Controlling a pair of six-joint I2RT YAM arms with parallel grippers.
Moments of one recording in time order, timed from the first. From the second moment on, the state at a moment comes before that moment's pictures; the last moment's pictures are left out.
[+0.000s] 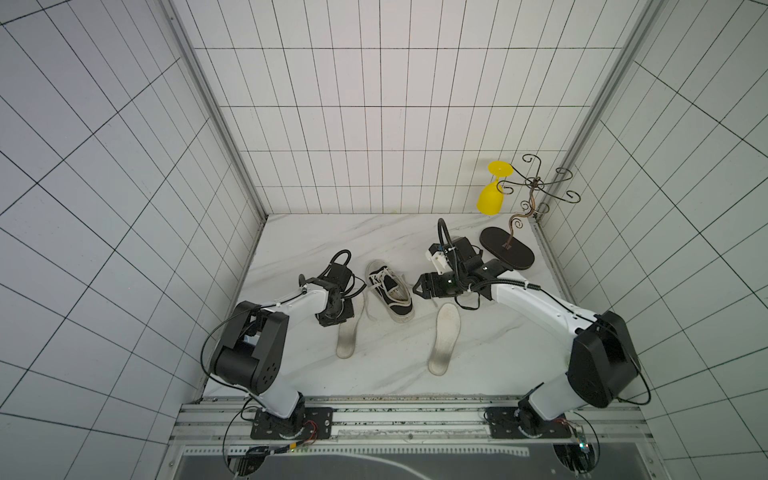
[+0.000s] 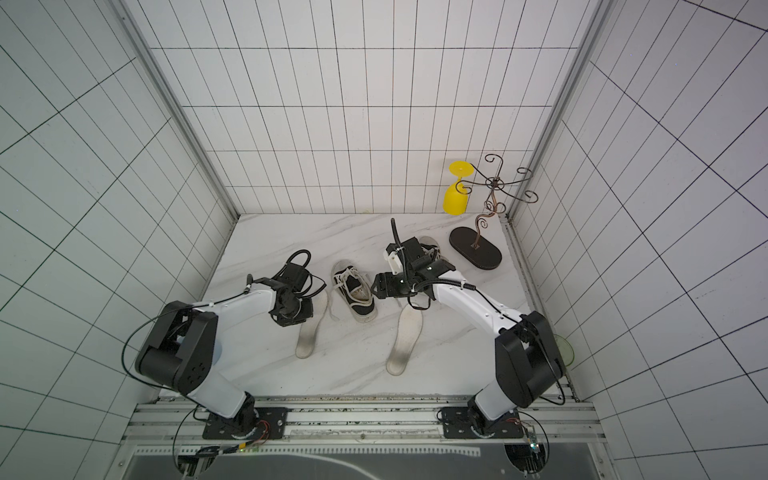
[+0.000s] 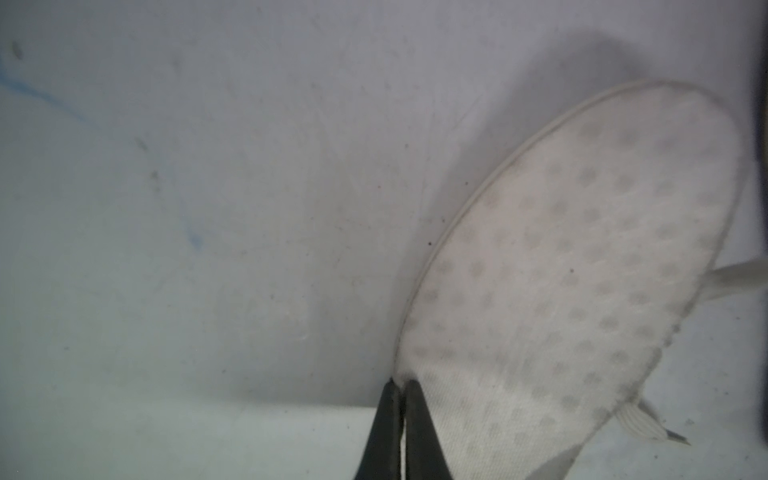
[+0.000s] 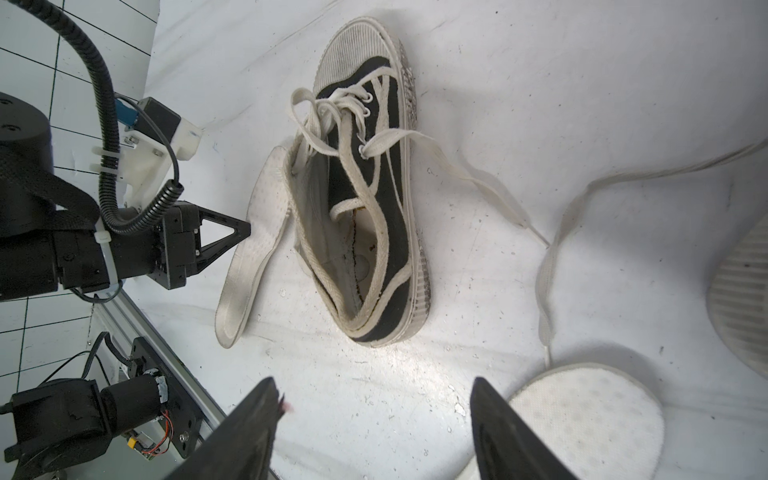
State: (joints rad) left arm -0.34 1.61 0.87 -0.62 0.01 -0.57; right arm 0.56 1.55 1.17 -0.57 -0.33 0.38
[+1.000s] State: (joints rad) left arm -0.37 1.18 0.97 -0.63 0.15 -0.74; right arm 0.65 1.71 1.26 -0.18 -0.67 0.64
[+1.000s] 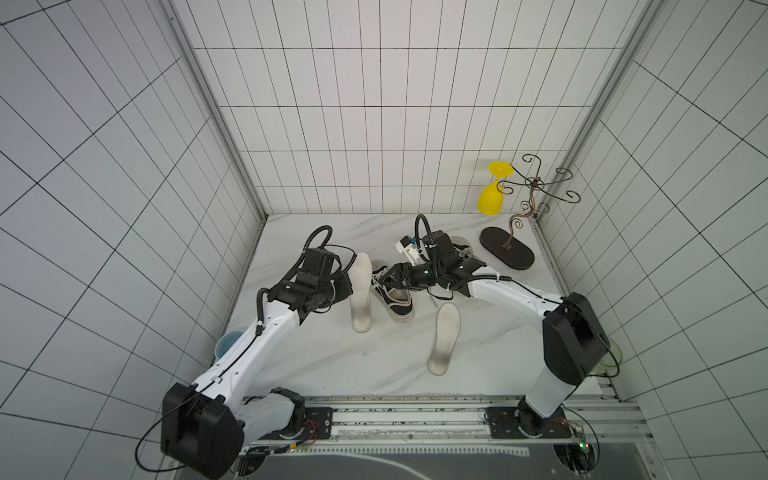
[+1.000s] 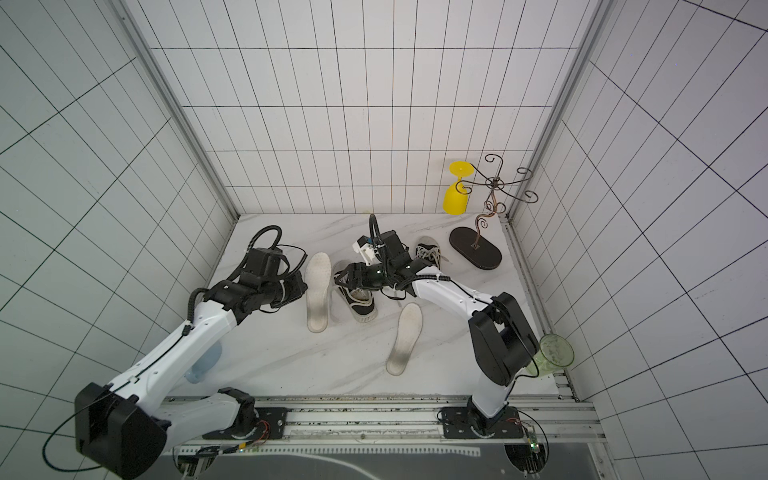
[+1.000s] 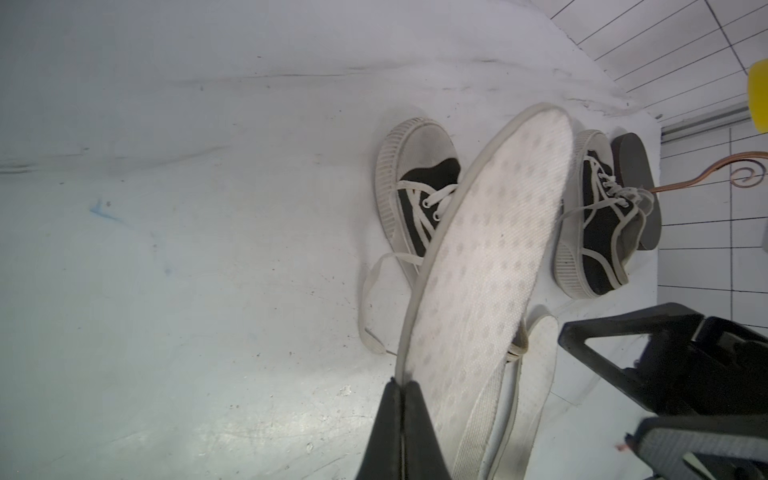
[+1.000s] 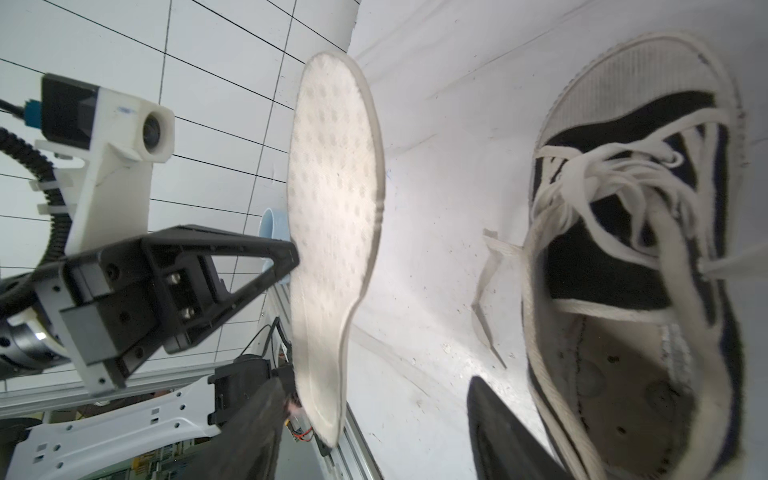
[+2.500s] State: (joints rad) left arm -0.40 1.53 1.31 -0.64 0.61 0.06; right arm 0.58 1.66 1.26 -0.70 -0.71 0.03
